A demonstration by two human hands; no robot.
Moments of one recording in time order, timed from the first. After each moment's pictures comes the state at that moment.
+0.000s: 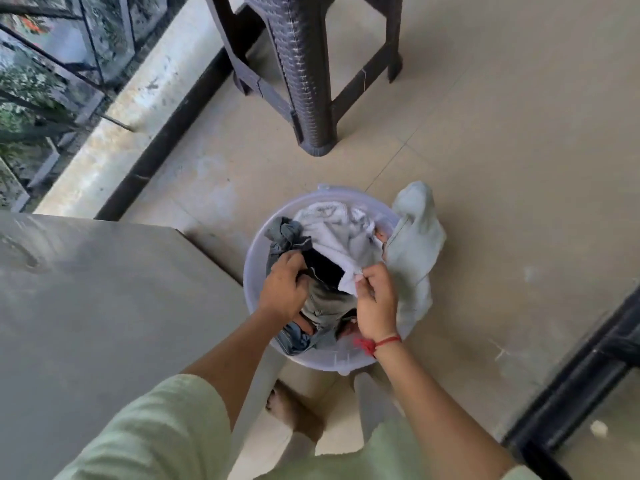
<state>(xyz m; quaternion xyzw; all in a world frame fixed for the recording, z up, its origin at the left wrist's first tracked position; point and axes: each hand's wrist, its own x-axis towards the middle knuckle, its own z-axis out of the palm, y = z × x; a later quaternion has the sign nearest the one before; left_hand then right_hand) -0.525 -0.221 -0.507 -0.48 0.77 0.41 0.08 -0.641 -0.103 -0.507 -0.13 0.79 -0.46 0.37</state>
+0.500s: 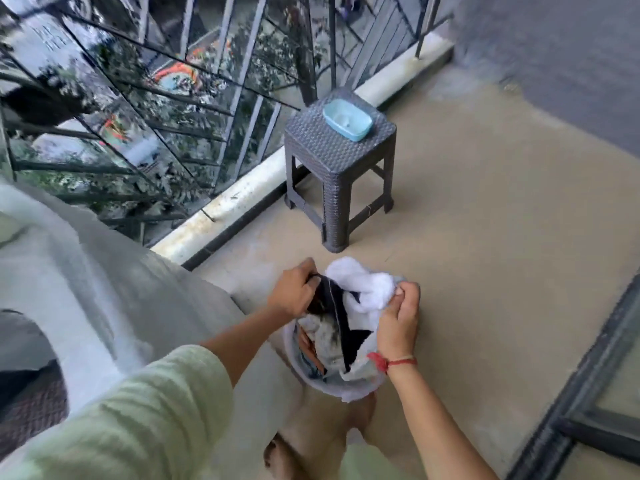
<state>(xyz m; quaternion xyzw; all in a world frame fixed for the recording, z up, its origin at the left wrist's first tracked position) -0.521 -0.246 -0.217 -0.46 0.79 0.40 0.01 -0.641 -0.113 -0.227 -0.16 0.78 -0.57 0.19</state>
